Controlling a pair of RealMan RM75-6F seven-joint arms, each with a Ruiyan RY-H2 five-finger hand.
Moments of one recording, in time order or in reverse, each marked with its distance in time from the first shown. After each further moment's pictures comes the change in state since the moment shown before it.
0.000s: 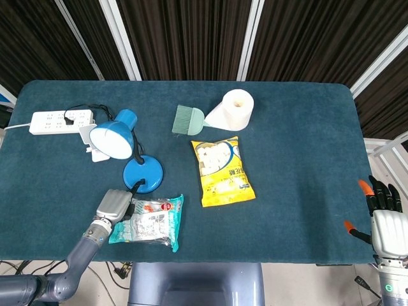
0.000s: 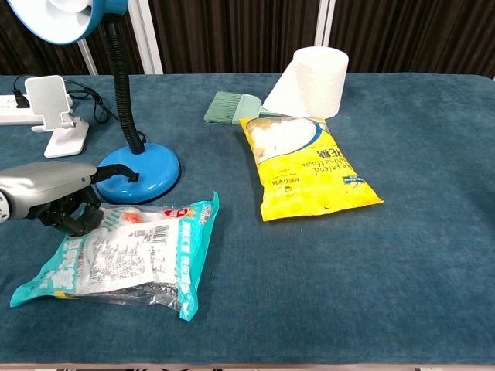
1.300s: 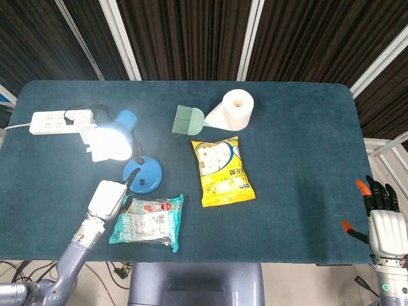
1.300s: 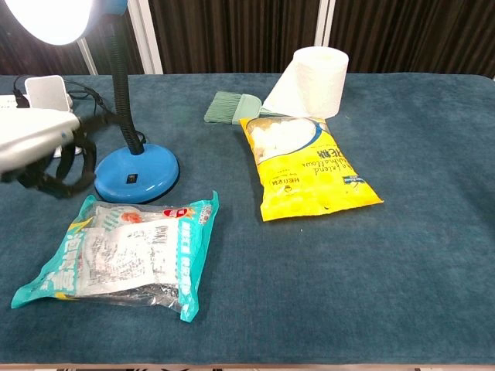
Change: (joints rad) left arm 0.060 0.060 0.034 -0.078 0.288 0.275 -0.022; right arm 0.001 -0.013 0.000 0.003 -0.006 0.001 -0.010
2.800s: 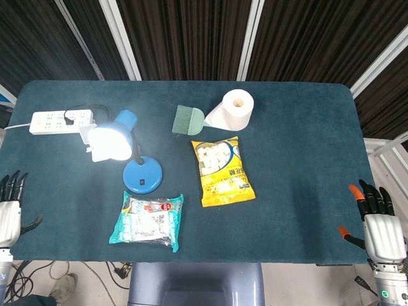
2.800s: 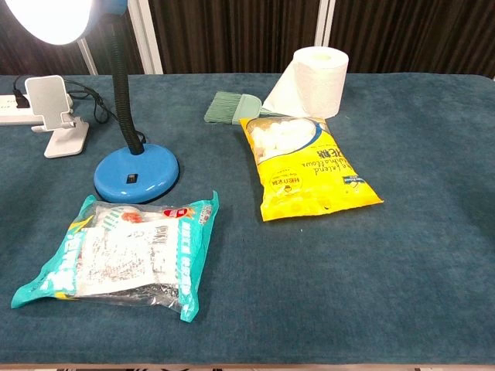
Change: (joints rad) left arm 0.426 0.239 0.020 0.087 0.148 0.306 -0.238; right arm -0.012 0.057 -0.038 -0.101 -0.041 -0.005 -0.084
